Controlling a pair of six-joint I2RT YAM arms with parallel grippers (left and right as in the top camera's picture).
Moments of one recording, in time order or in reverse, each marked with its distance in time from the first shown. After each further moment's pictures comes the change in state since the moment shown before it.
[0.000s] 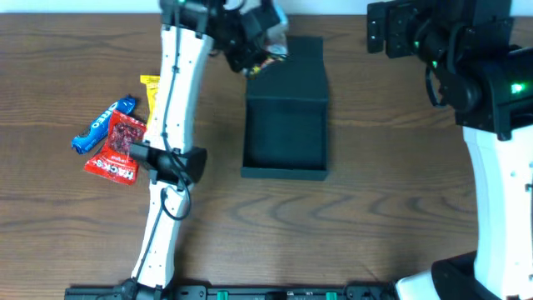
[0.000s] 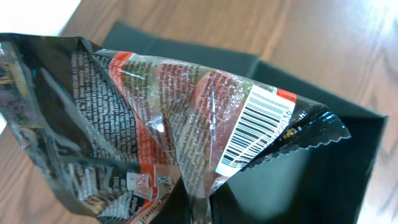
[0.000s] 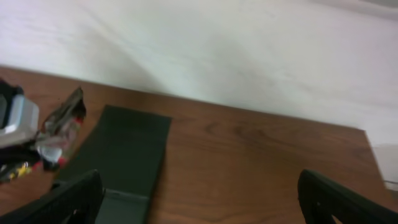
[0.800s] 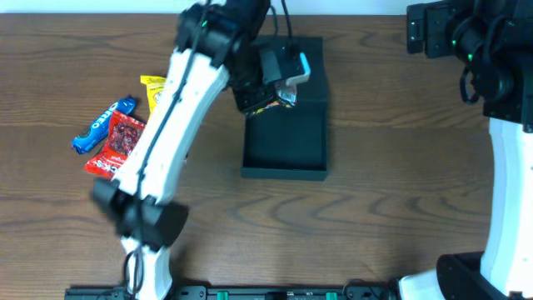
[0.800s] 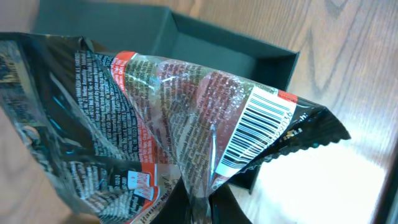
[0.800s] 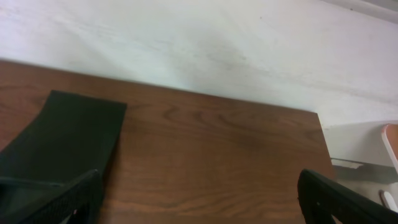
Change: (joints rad) left arm -0.145 -0.585 -0.860 0.180 -0.191 0.030; right arm -0.146 -0.005 -0.001 -0.035 -0.014 -0.105
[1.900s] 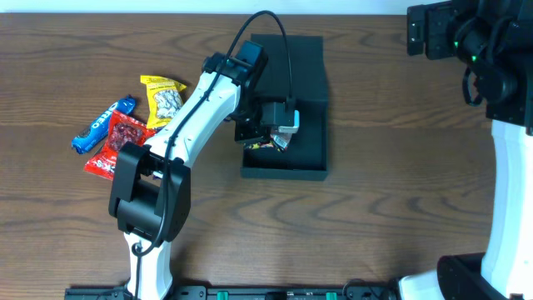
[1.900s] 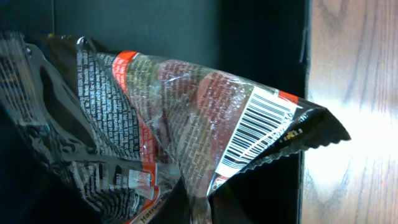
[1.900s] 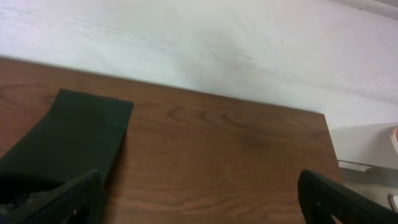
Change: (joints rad) left arm 0.015 0.057 -0.528 0.334 0.092 0.316; right arm -0.003 -0.006 0.000 -0.007 -0.028 -0.001
